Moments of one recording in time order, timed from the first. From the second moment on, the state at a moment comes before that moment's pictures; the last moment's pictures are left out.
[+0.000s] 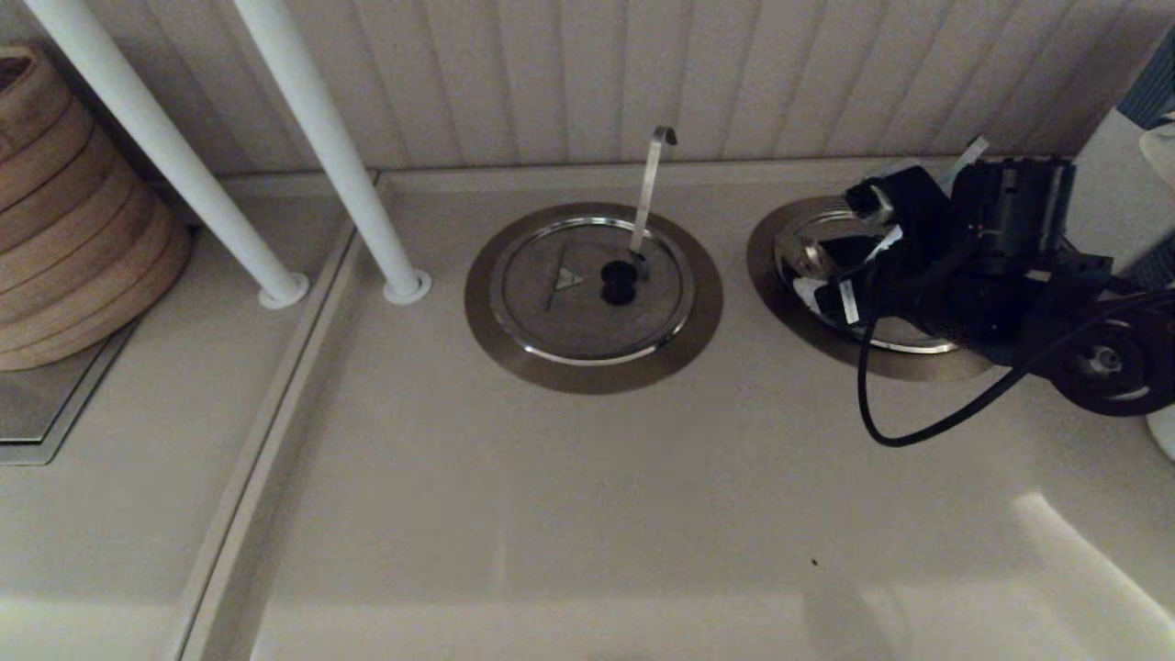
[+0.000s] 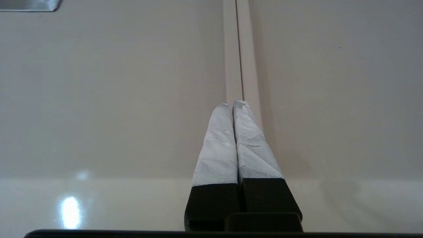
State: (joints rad) left arm 0.00 0.00 0.00 0.00 0.00 -0.01; right arm 0.25 1.77 -1.15 -0.46 -0.29 -0.31
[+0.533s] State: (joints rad) left arm 0.00 0.00 0.00 0.00 0.00 -0.01; right arm 0.20 1.77 -1.19 -0.49 -0.29 -0.31
